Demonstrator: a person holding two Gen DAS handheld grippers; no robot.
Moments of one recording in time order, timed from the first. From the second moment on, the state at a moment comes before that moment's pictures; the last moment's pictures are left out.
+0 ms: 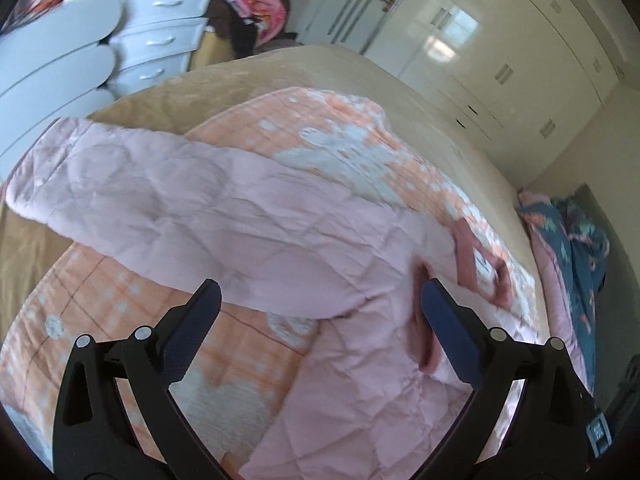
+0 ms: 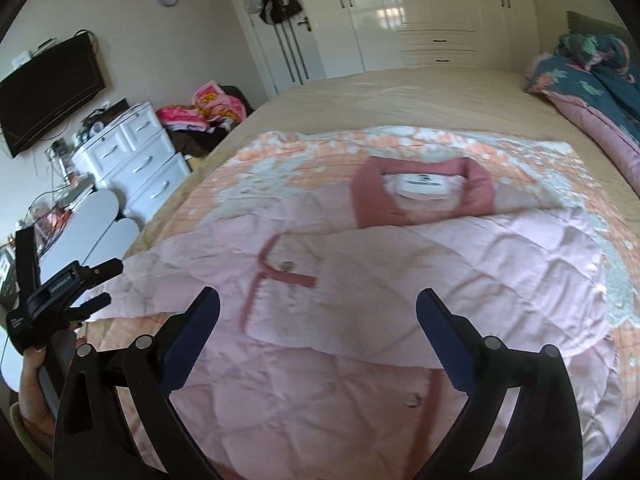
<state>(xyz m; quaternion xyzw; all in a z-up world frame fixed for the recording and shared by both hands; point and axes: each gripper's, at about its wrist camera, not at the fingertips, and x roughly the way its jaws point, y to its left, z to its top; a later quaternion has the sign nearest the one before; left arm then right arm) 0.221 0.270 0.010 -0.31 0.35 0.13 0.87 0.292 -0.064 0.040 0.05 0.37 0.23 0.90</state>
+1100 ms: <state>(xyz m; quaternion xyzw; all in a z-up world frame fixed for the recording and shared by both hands) 0.166 0.414 -0.065 -0.50 0.33 0.25 0.77 0.279 0.117 0.020 -0.04 0.41 0.37 0.84</state>
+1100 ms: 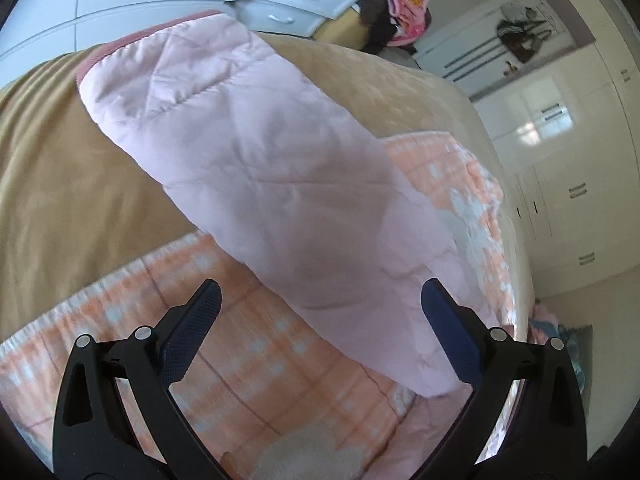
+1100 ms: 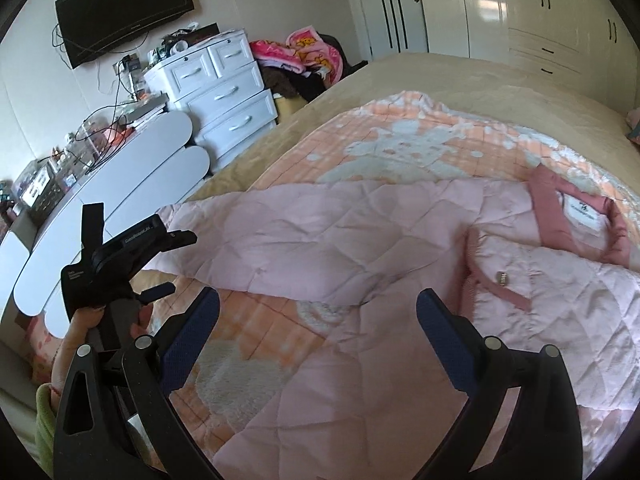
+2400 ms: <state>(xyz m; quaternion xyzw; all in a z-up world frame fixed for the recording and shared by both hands) 0.150 0.384 0.075 -0.42 0.13 0.17 0.88 0.246 -0.059 0.019 0.05 0.40 0.25 0.88</state>
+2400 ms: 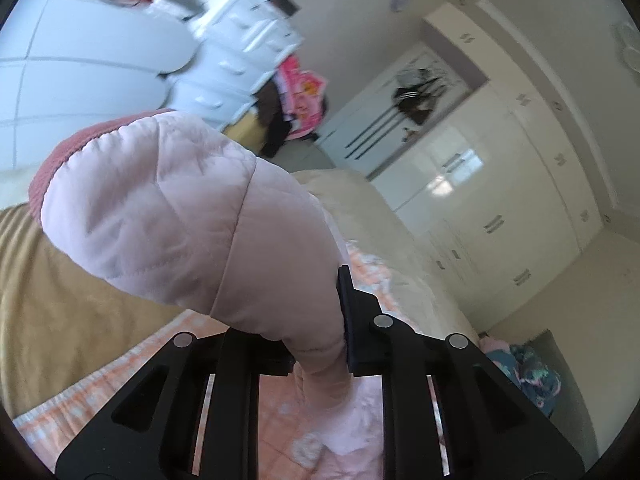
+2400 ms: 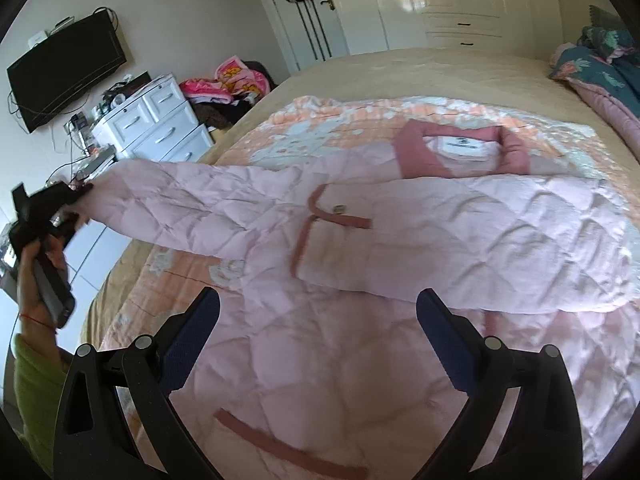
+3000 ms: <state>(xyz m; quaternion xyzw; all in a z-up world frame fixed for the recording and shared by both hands) 0.168 0.262 0.124 -0.32 0.11 0.04 0.94 0.224 -0.153 0.009 0.11 0.40 0.17 0.89</state>
